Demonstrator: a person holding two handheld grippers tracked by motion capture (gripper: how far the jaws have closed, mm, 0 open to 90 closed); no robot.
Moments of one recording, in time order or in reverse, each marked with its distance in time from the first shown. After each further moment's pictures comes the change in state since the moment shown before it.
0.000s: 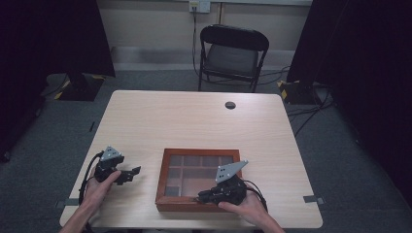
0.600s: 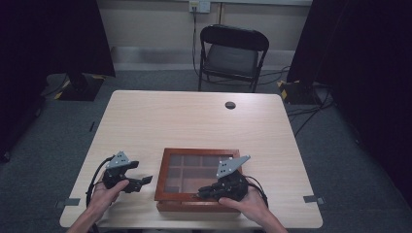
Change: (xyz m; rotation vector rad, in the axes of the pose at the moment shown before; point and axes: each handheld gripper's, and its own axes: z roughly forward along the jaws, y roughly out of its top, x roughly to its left) left arm -0.036 0.007 -0.005 -0.016 -0.189 0.097; right arm 0.001 0.014 -0.012 -0.010 -0.006 0.012
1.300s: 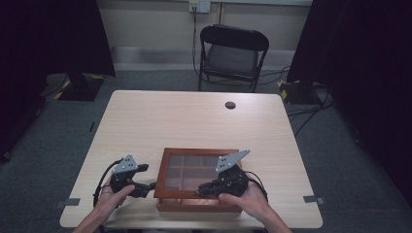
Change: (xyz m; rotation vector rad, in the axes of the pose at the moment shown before) left arm -0.024 0.007 0.005 -0.031 -0.085 0.054; right arm -0.001 0.013 -0.006 0.020 0.006 0.021
